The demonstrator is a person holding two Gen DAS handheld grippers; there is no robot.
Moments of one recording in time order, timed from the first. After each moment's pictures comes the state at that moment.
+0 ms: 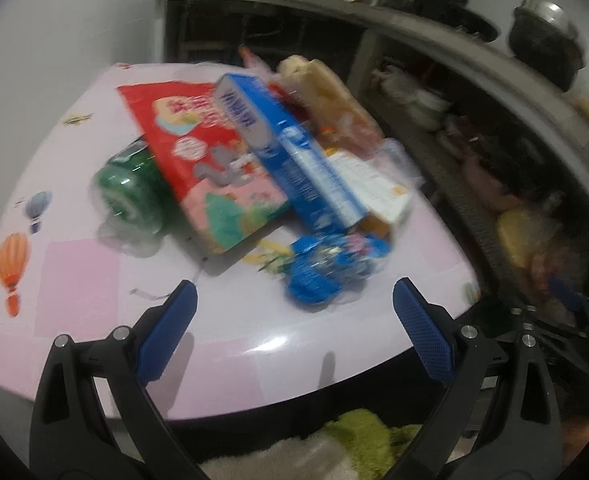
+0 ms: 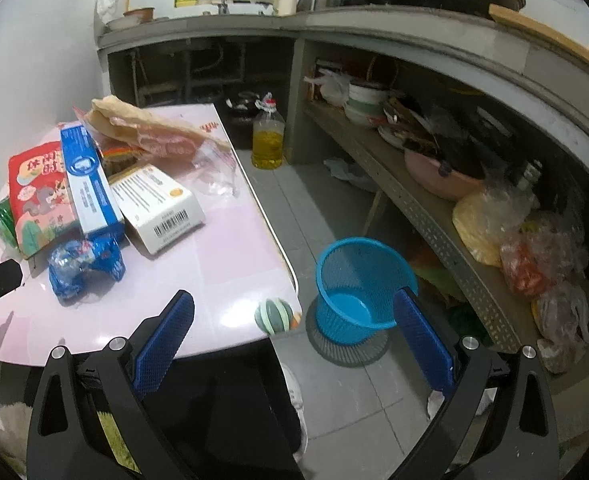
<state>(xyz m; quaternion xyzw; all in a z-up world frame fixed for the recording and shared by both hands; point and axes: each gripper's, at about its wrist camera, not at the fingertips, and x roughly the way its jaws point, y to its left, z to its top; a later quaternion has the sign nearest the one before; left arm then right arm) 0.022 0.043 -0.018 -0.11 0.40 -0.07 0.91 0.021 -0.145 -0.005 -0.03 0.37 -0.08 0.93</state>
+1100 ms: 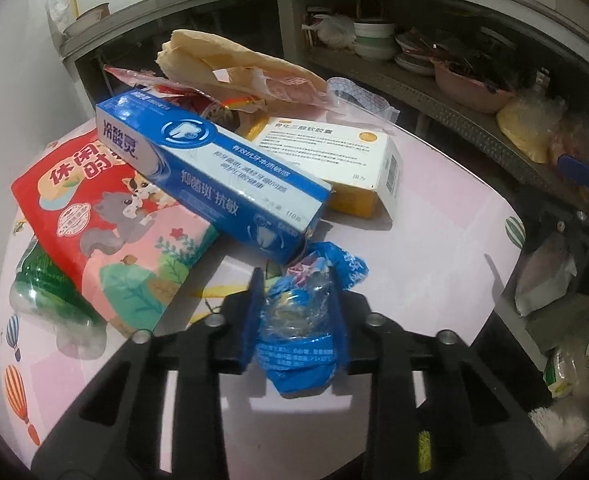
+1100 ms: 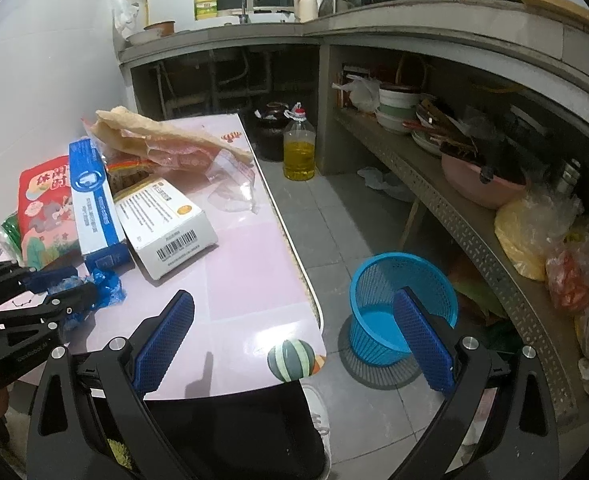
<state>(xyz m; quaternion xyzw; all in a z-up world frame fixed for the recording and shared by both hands) 0.083 -0.022 -0.065 0.09 0.43 -0.12 0.89 0.053 -0.156 -0.026 0.00 0.35 -0.02 0.94</state>
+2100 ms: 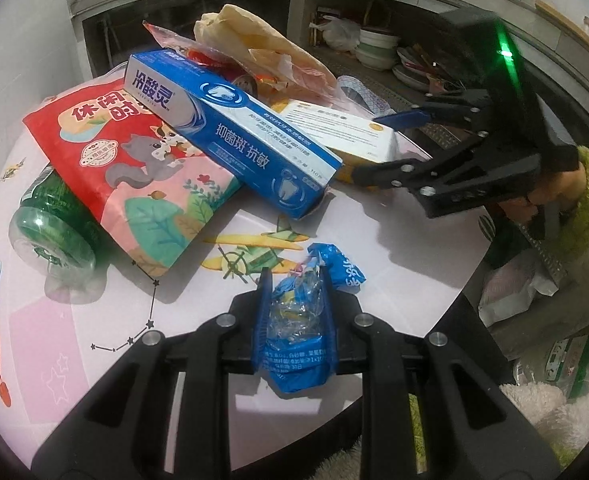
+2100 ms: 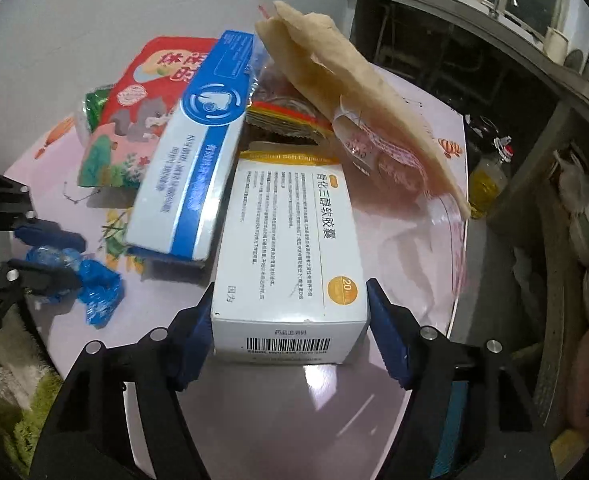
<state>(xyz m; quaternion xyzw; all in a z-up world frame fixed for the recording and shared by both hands) 0.053 0.014 -0.063 0.01 0.44 -0.14 0.88 0.163 -0.080 -0.043 -0.21 0.42 0.33 0.82</state>
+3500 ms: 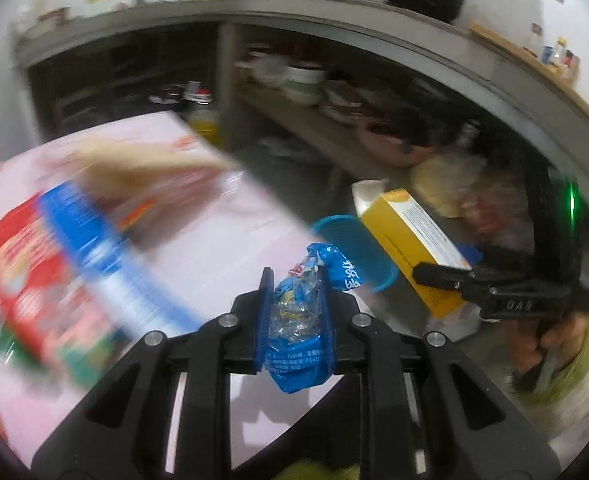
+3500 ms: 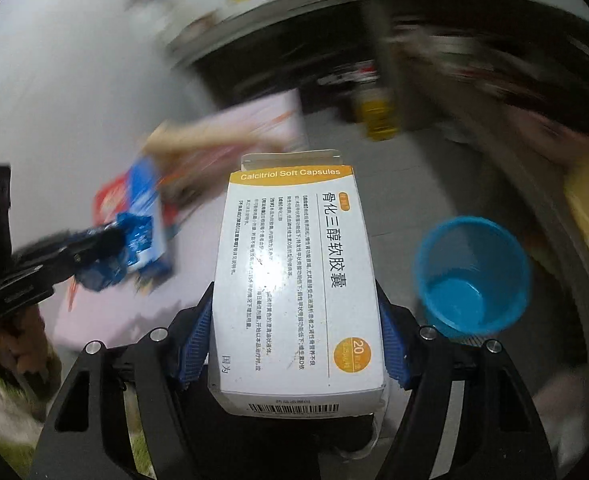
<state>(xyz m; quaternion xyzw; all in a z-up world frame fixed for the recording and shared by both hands) 0.093 -0.082 0.020 0.01 0.40 -0.26 0.88 0.063 -0.255 -0.010 0.15 0.41 0.13 0.89</state>
